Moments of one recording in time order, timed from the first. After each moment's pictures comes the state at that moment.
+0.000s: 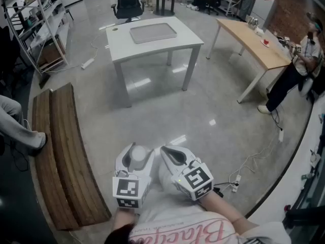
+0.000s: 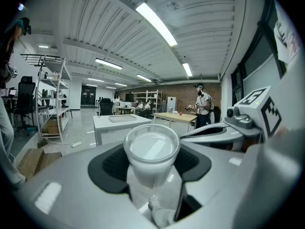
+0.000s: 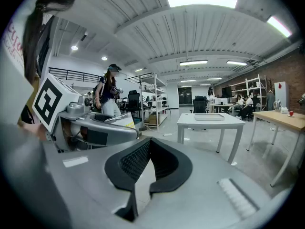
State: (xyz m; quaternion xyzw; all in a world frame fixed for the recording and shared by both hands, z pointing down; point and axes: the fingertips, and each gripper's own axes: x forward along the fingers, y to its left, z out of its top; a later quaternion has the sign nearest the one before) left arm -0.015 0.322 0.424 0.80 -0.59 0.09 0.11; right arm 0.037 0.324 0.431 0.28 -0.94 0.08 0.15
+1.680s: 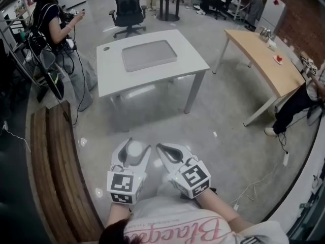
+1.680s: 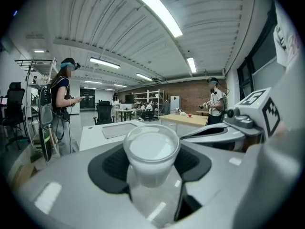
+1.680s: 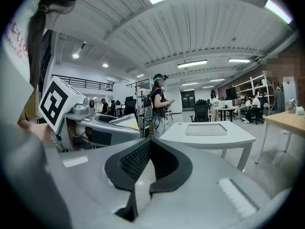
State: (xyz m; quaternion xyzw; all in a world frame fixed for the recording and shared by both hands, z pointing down) left arm -0.019 0.074 0.392 0.79 -0.60 0.11 0.09; right arm 0.031 0.081 0.400 0.25 -0.96 0.08 0.11
